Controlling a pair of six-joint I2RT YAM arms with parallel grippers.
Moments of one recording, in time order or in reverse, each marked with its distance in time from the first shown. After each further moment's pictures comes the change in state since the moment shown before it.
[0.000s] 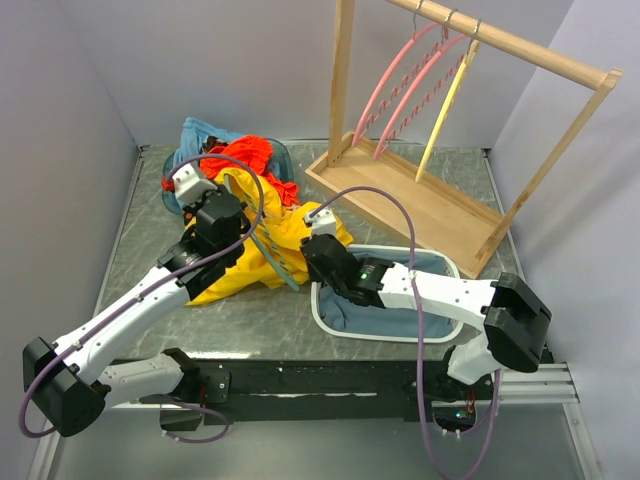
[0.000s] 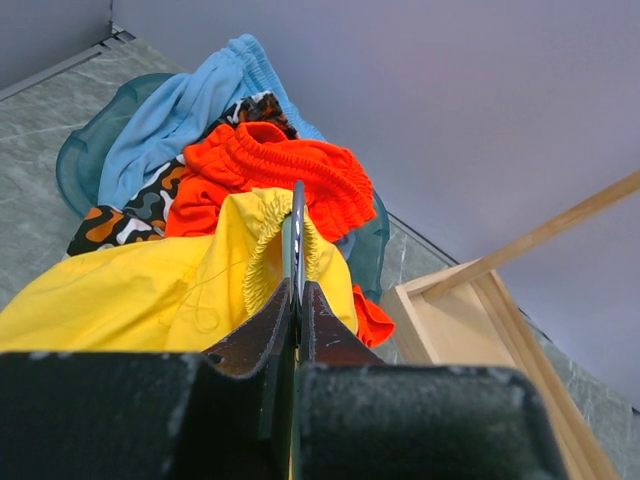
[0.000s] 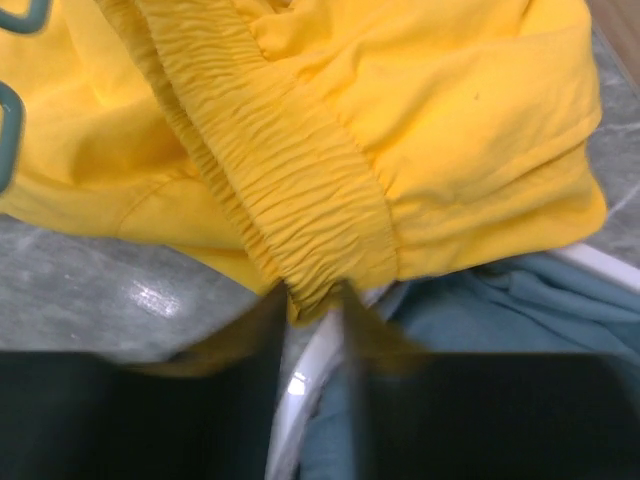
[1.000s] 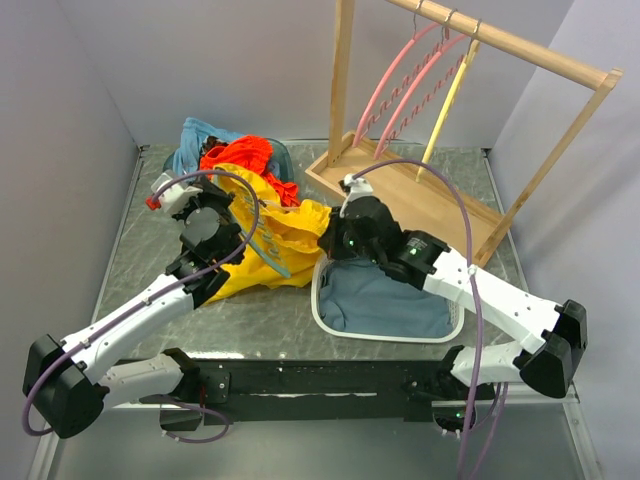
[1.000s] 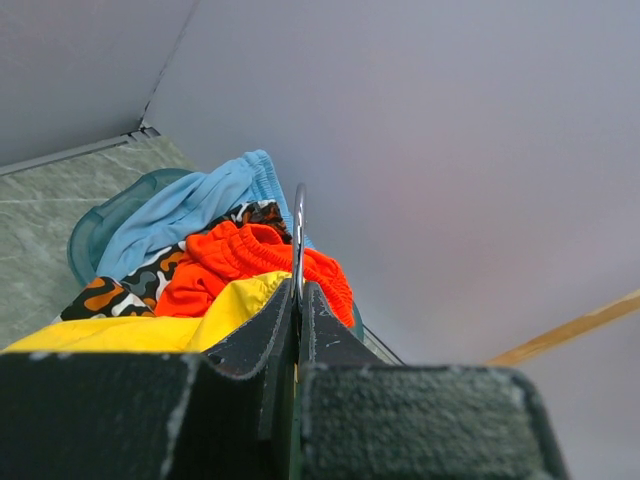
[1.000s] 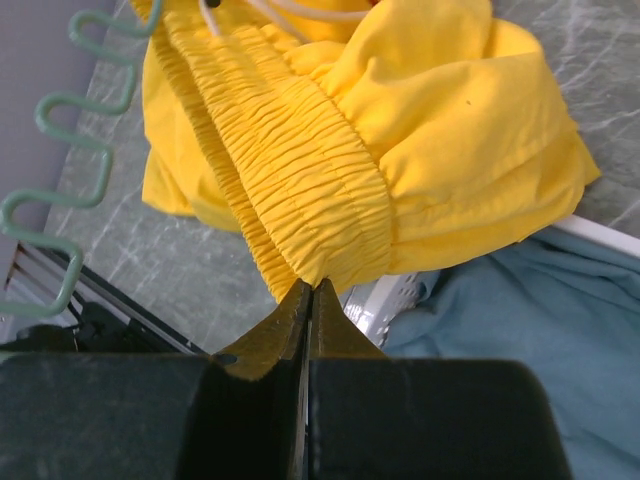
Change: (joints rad) left arm -0.007 -0.012 -0.140 0.593 -0.204 0.262; right arm -0.147 -0.208 0.181 -0.303 -0.309 0.165
